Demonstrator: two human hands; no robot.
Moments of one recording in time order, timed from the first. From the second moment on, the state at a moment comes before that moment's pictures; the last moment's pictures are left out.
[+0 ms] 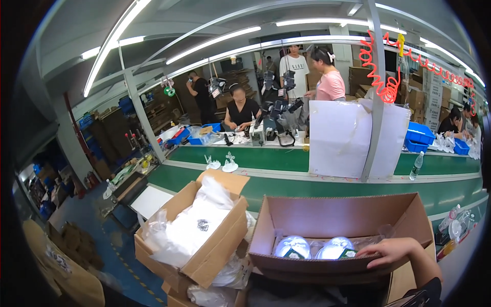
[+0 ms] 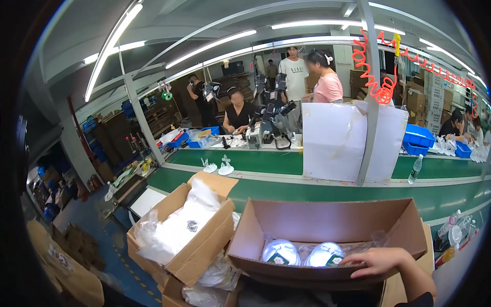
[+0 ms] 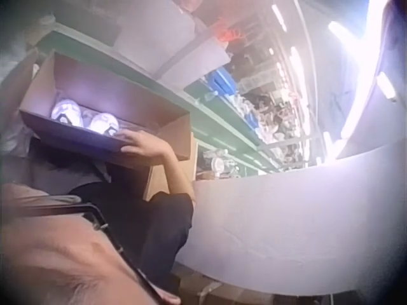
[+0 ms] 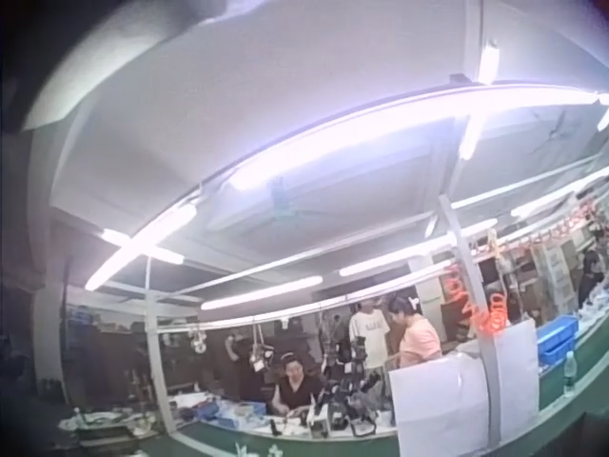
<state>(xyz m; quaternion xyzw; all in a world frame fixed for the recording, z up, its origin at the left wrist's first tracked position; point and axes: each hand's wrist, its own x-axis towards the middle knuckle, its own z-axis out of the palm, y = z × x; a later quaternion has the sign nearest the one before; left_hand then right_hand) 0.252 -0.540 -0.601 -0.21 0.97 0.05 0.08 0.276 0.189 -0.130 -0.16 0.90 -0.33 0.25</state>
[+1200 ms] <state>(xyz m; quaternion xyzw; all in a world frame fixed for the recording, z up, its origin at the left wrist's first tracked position) 0.196 -0.567 -0.566 -0.13 0.98 0.14 0.00 0.254 0.015 -0.432 0.05 0.84 -0.36 0.39</state>
